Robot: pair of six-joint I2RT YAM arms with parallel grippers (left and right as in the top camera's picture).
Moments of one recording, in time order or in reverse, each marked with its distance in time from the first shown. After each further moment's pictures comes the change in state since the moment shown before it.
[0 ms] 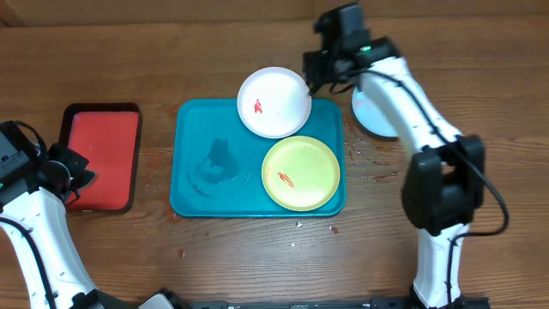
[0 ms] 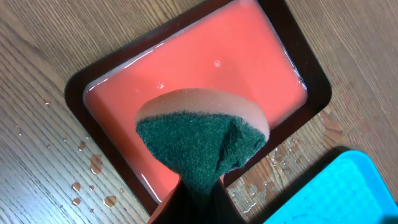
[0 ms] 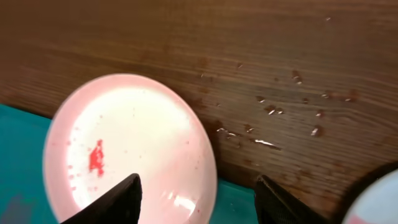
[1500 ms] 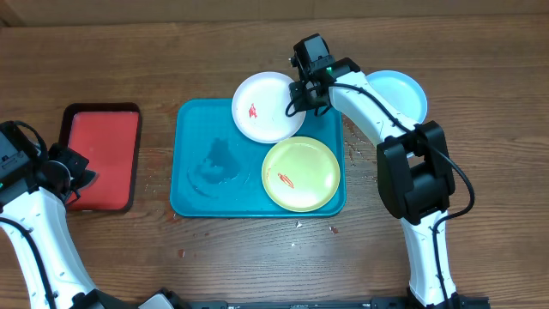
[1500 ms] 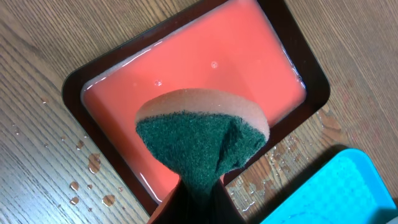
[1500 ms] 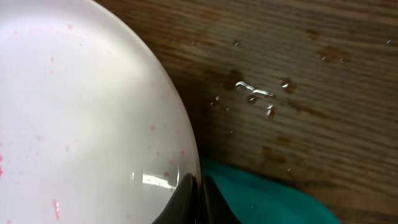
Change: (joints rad) left arm 0.000 0.000 0.000 -0.002 0.007 0.000; right arm 0.071 0.132 -0.021 -0.021 0.079 -0.017
